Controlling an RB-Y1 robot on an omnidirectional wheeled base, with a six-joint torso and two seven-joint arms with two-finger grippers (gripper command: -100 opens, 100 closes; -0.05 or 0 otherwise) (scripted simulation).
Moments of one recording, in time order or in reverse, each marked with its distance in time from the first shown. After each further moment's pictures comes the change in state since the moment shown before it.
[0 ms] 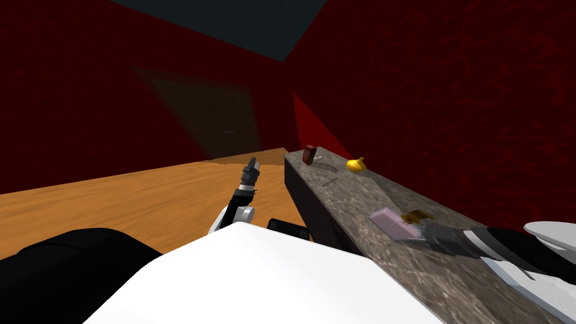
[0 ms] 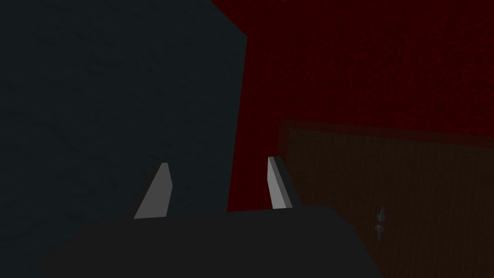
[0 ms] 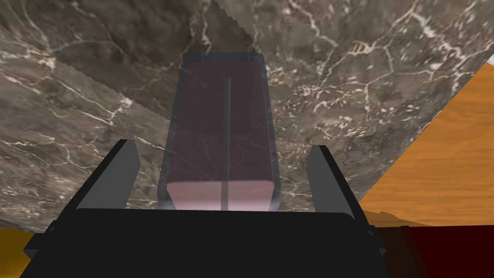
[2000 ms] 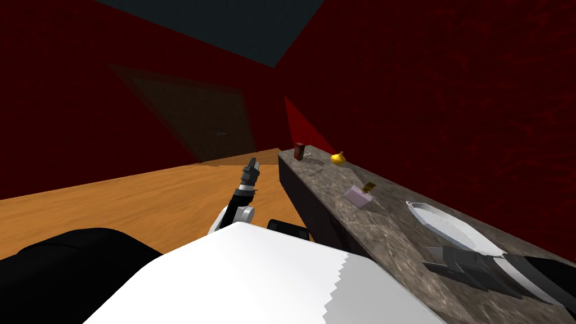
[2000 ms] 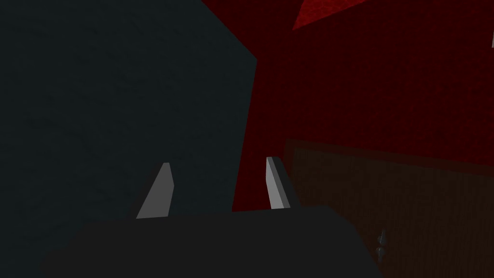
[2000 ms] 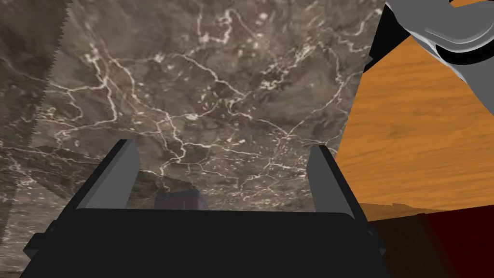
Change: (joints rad) left arm 0.000 0.000 0.000 0.000 0.000 0.000 0.000; right arm 0.413 -0.155 -0.155 -0.233 -0.197 0.099 0.039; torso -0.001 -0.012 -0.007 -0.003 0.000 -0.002
